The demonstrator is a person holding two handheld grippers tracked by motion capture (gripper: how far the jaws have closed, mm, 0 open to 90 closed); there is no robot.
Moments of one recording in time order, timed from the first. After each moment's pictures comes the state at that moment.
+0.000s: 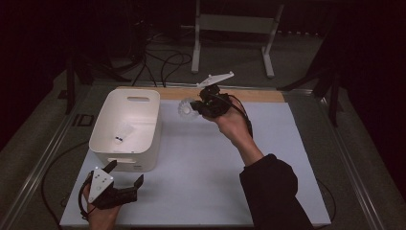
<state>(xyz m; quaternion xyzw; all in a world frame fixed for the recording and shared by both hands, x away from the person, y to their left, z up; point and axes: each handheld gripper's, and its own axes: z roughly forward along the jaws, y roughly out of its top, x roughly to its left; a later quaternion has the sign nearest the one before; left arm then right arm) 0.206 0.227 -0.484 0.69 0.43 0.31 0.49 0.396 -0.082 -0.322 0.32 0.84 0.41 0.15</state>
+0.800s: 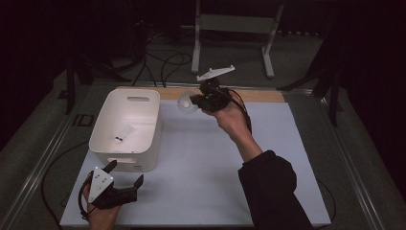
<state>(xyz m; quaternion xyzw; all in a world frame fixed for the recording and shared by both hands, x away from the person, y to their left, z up) 0.206 0.227 -0.484 0.69 0.43 0.31 0.49 0.406 -0.080 -0.313 0.33 0.83 0.42 0.15</state>
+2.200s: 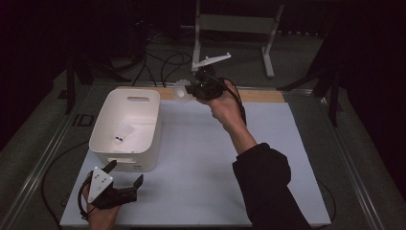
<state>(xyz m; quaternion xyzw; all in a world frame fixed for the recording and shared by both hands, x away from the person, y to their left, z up) 0.206 0.228 -0.484 0.69 0.43 0.31 0.49 0.424 -0.067 -0.293 0.35 0.82 0.43 0.15</state>
